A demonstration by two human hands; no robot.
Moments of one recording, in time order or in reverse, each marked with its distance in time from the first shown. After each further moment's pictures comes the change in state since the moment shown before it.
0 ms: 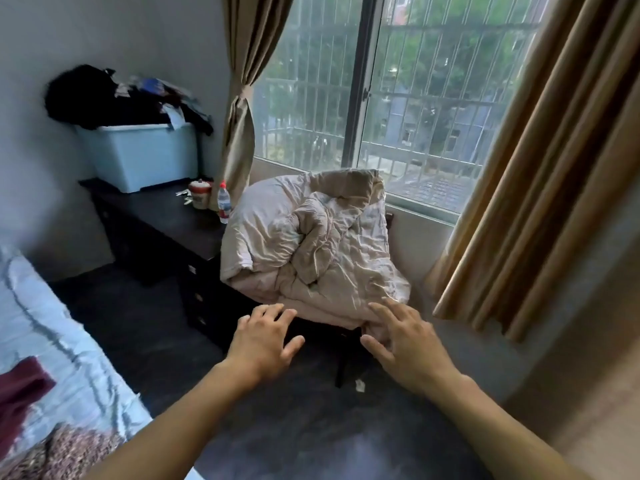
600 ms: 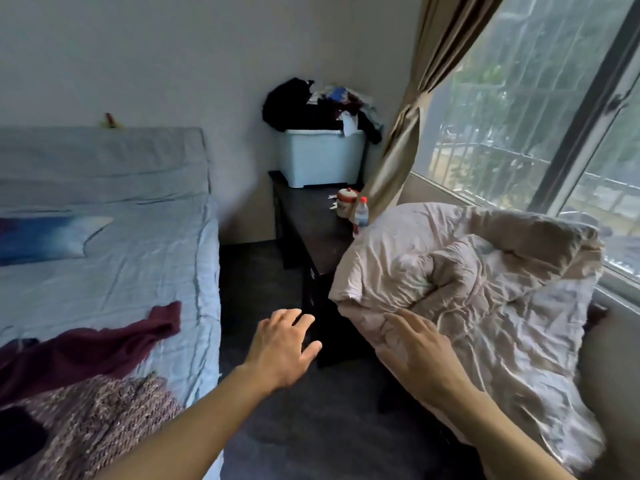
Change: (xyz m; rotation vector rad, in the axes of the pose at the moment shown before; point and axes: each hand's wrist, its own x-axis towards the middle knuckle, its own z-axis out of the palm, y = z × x) left_hand 0.130 -0.081 0.020 0.050 0.075 -0.583; right_hand 0.307 -0.005 0.069 0.165 -0.139 -0.601
